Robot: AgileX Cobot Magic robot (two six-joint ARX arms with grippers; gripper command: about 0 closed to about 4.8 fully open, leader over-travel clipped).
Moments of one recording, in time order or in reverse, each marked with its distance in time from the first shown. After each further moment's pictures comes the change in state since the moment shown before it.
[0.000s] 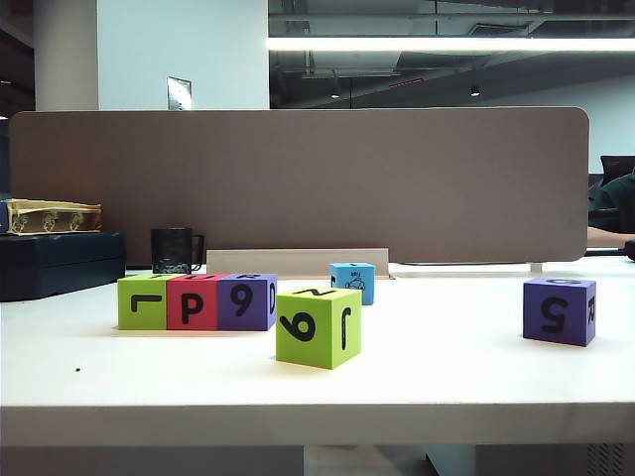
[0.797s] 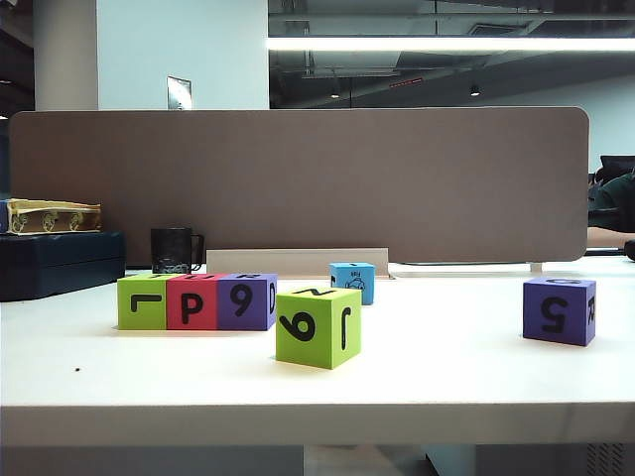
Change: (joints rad) left arm 0.000 0.665 0.530 -0.209 0.369 0.160; right arm 0.000 0.000 0.003 -0.043 -0.035 0.051
